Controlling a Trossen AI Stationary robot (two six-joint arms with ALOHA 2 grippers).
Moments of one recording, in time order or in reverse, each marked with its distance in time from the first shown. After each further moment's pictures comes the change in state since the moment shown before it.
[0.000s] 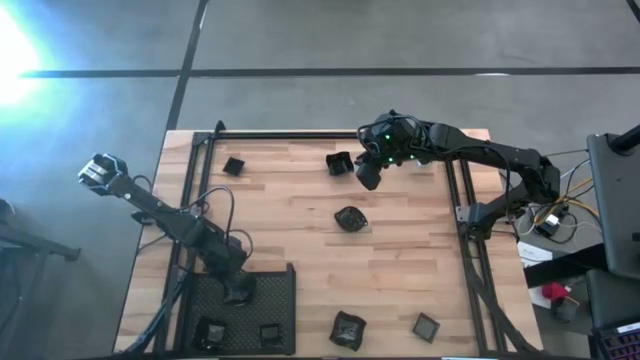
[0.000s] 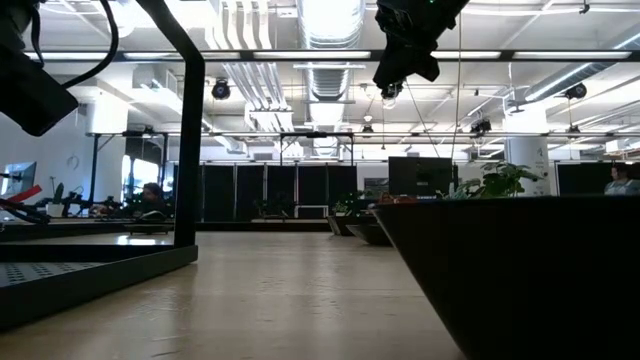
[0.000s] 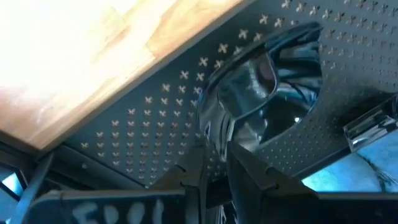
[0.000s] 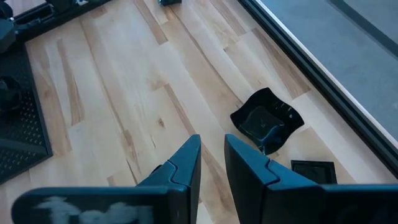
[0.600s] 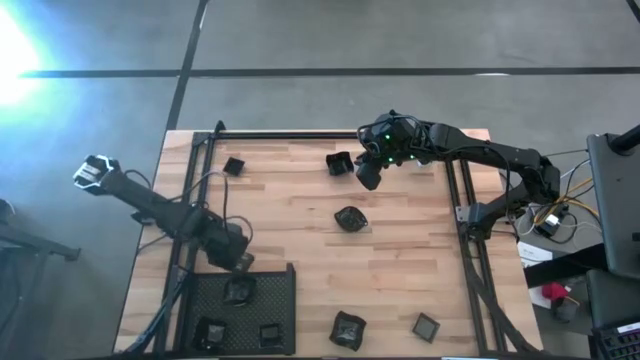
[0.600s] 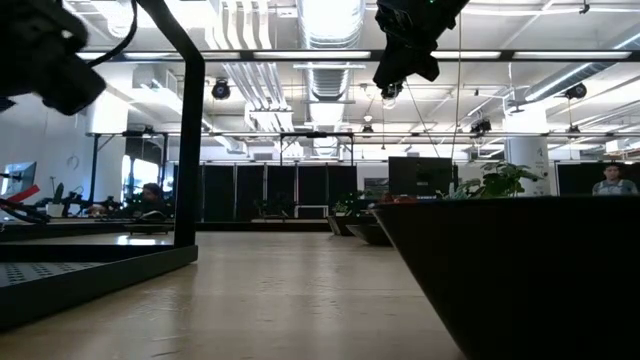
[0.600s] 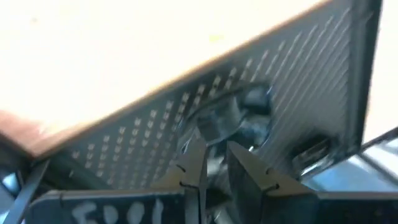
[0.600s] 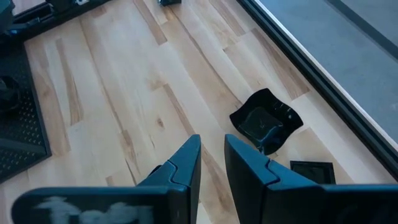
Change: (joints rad) left arm 0.106 -0.059 0.070 -0.089 -0.102 -0.050; right arm 0.000 0.000 0.000 0.001 0.003 -0.005
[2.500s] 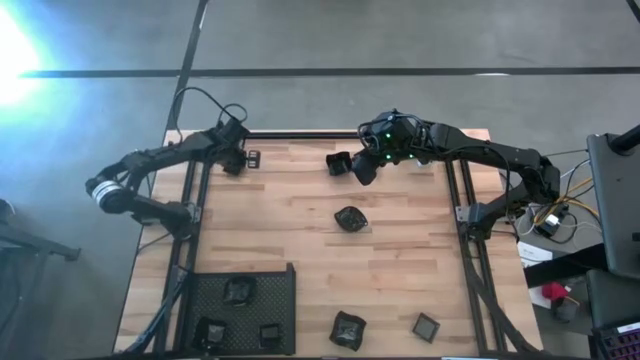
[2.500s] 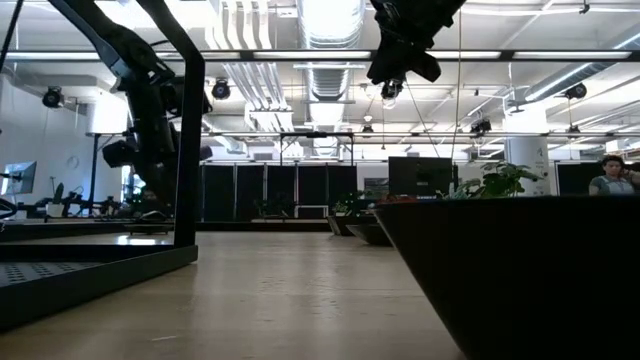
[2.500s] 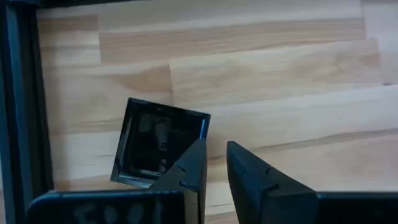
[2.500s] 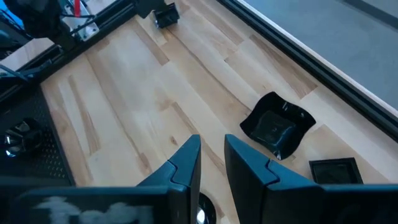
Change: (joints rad) left arm 1.283 0.234 0.046 0.271 -0.420 1.066; right arm 0.000 0.000 0.000 0.051 0.006 0.166
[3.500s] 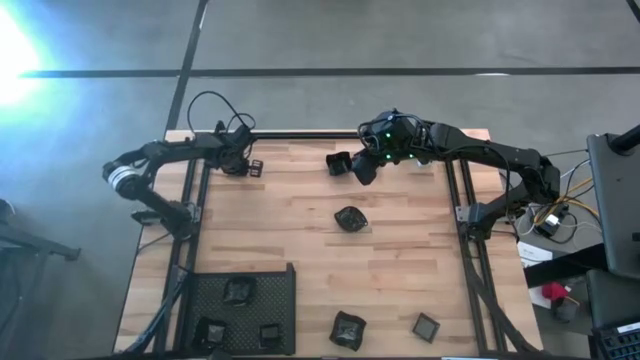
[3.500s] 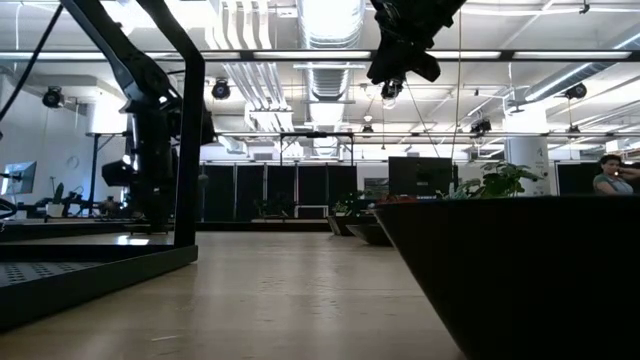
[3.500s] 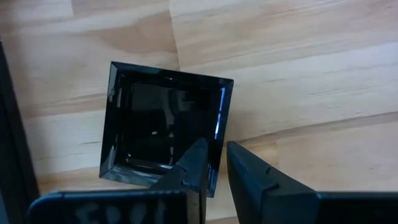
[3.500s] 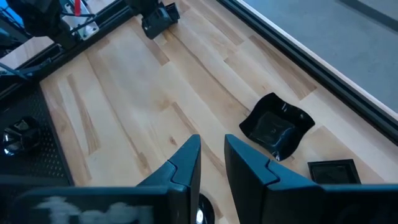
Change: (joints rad) left arm 0.000 0.167 -0.018 0.019 0.001 0.039; right arm -0.002 0.000 0.000 0.001 -0.001 -0.012
